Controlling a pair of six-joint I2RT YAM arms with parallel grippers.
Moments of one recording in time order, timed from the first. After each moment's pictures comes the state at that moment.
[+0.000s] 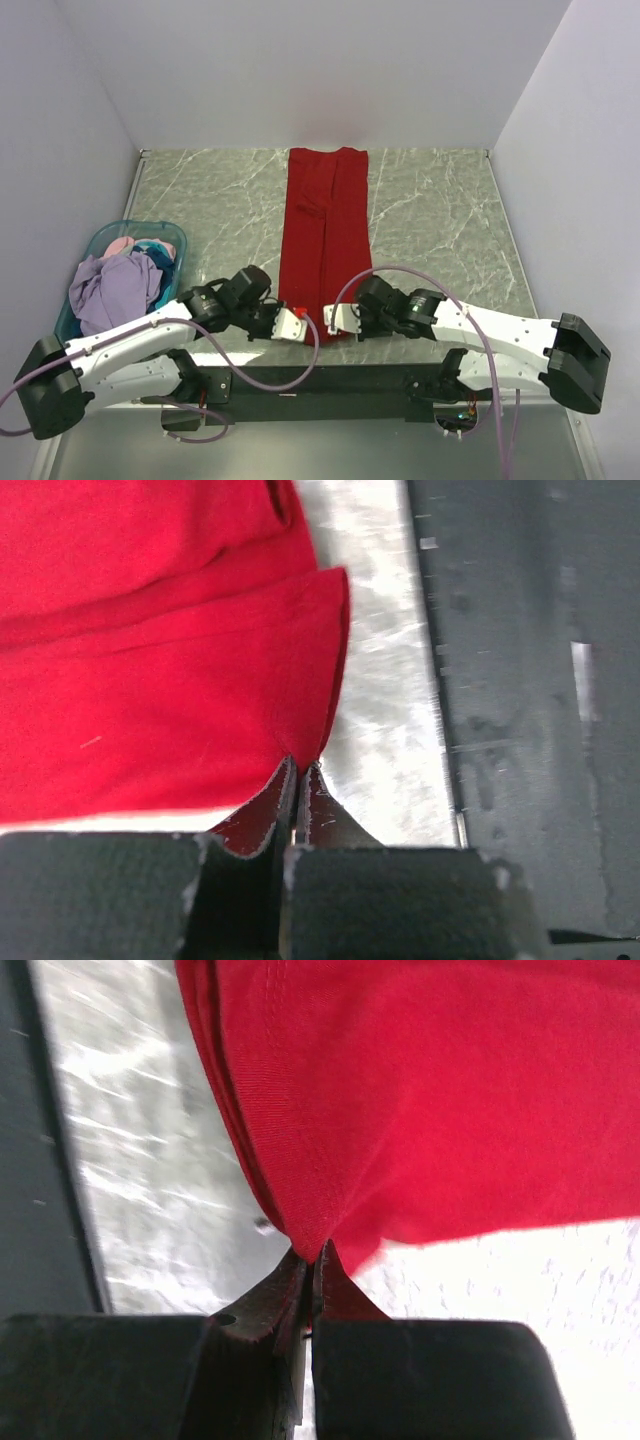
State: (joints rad) left arm -0.91 0.98 0.58 -0.51 0.44 0.76; right arm 1.04 1.09 0.61 -0.58 -0.02 -0.66
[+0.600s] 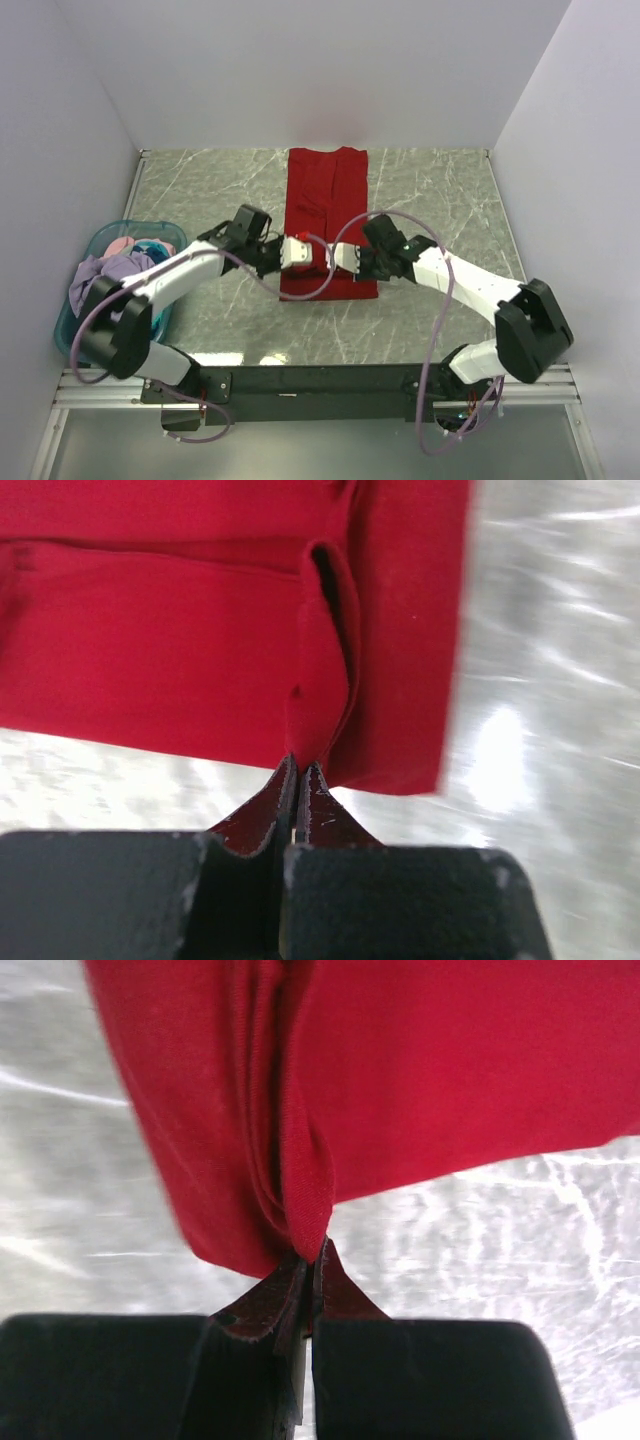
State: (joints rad) left arm -0.54 1.40 0.87 -0.41 0.49 0.88; right arm 0.64 1.37 0.88 -0.54 -0.09 -0.90
